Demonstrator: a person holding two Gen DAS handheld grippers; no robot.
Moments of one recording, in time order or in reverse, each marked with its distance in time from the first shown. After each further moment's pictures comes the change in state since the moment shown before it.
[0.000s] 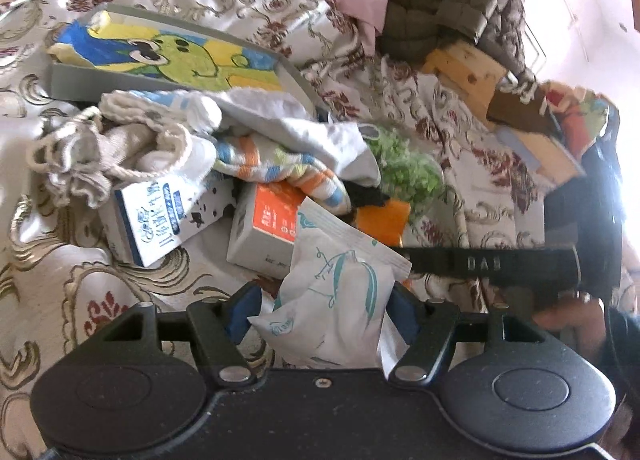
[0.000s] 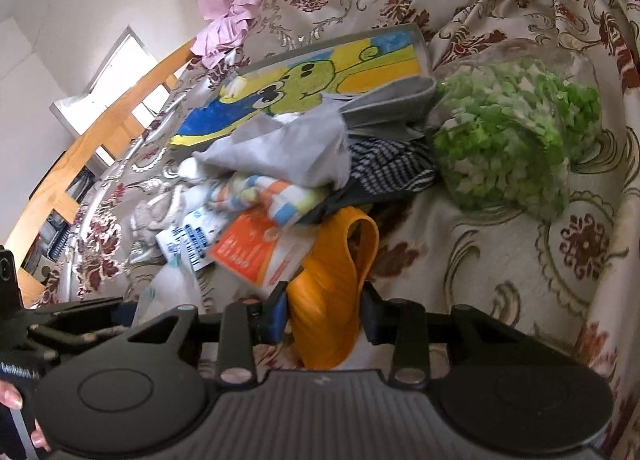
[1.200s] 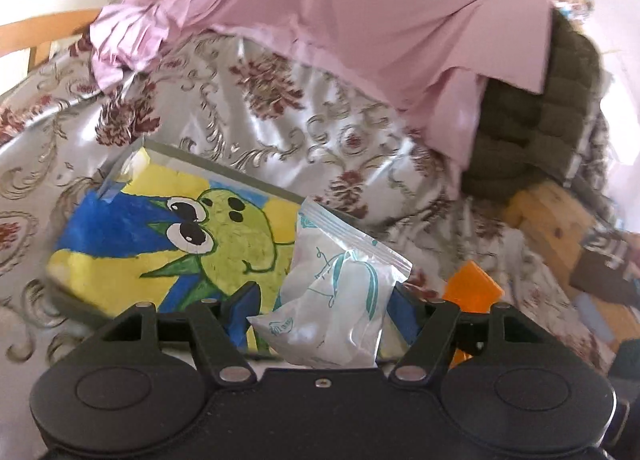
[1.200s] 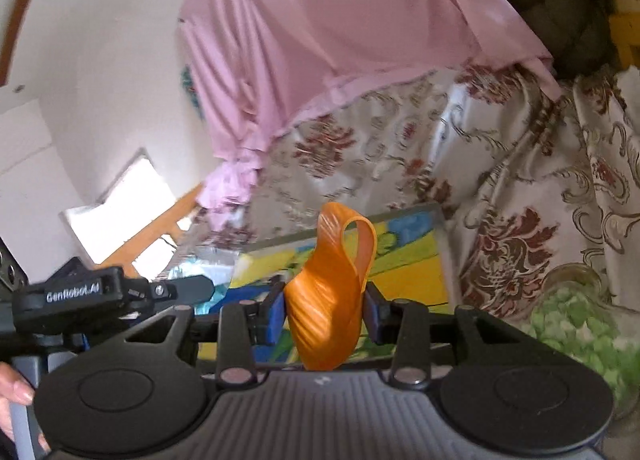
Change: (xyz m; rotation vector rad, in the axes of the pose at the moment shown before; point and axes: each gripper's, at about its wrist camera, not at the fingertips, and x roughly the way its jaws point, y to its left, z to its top) left arm 0.053 0.019 0.181 -0.118 -0.262 0.232; right arm 0.026 -0.006 0.127 0.010 -0.407 0.017
